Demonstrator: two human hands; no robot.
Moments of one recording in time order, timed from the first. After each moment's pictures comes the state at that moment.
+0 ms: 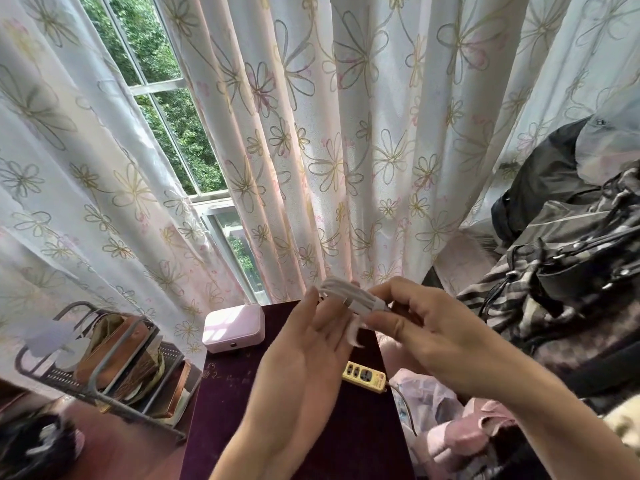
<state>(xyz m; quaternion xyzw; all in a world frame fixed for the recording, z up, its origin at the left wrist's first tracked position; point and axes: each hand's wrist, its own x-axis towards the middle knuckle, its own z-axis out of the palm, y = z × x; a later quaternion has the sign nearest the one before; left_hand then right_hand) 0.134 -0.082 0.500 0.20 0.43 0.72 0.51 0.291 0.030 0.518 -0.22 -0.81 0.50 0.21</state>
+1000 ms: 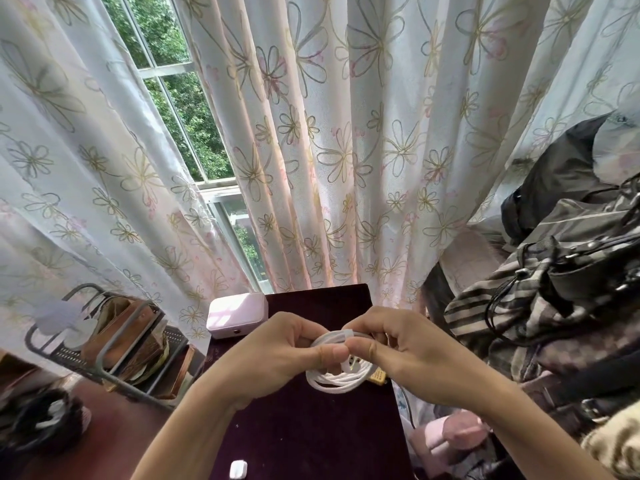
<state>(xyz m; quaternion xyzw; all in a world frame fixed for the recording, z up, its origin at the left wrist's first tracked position) 0.074 -0.094 0.501 0.51 0.62 0.33 0.50 0.275 0.023 0.480 -0.22 -0.85 0.46 0.12</state>
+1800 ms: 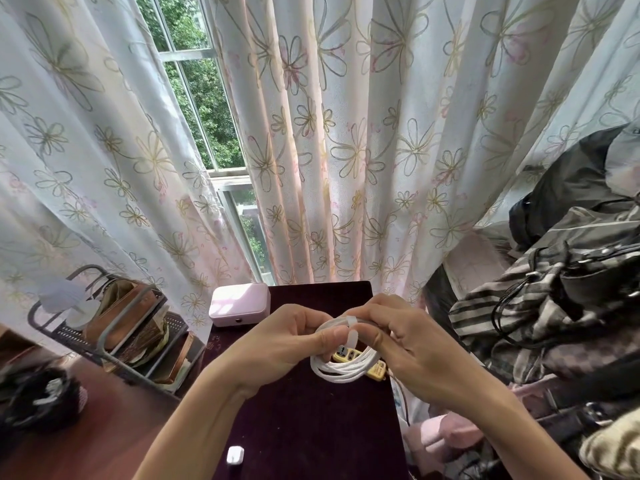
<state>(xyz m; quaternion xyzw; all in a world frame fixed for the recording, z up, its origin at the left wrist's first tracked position) 0.068 -0.105 0.488 0.51 0.58 0.40 0.49 0.263 0.011 0.468 -0.21 -0.88 0.40 0.17</state>
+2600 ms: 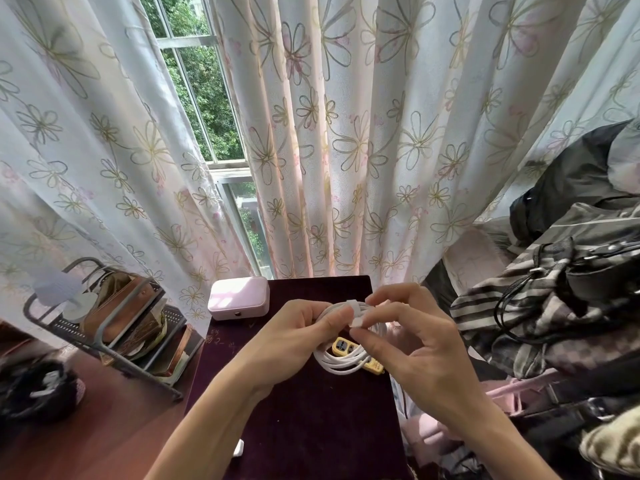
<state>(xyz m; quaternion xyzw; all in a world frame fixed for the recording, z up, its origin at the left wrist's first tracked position) 0.075 -0.104 0.481 0.49 0.60 0.44 0.45 0.258 -0.016 0.454 -0.24 -0.78 0.43 0.39</state>
